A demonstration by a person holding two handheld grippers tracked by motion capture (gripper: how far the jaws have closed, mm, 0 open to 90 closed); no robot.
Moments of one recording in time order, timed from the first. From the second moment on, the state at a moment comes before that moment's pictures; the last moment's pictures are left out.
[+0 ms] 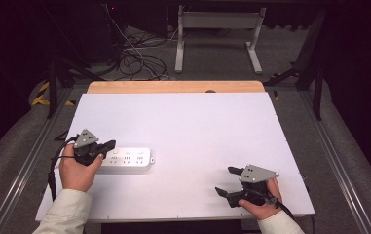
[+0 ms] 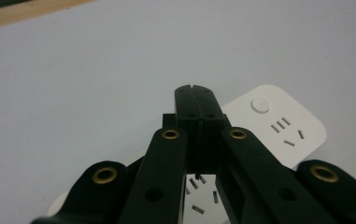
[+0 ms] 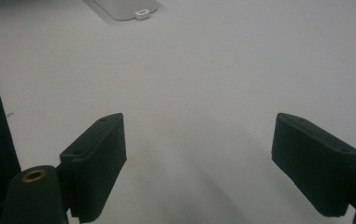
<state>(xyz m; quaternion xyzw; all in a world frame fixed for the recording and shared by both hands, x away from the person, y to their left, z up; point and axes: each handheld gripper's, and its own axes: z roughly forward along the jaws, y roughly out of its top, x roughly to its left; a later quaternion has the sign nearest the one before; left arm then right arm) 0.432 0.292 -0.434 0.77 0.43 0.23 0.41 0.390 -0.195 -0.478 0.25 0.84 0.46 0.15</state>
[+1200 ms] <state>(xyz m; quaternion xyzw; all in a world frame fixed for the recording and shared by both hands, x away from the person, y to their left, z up) 0.439 0.335 -0.458 0.78 0.46 0.23 0.37 0.389 -0.195 -0.477 0.25 0.83 0.46 0.16</state>
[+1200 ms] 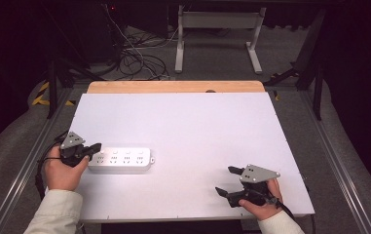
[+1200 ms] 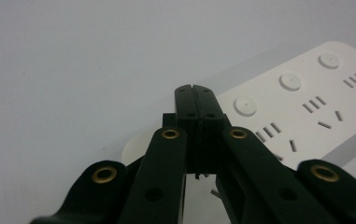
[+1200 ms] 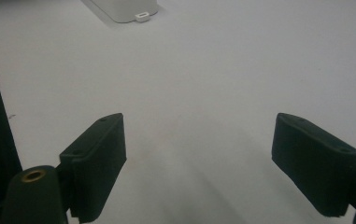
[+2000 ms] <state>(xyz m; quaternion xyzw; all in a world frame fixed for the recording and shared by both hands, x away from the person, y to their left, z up) 0.442 0.333 -0.472 0.77 0.46 0.21 0.37 0.388 -0.194 -0.477 0.25 0.84 0.46 0.15</state>
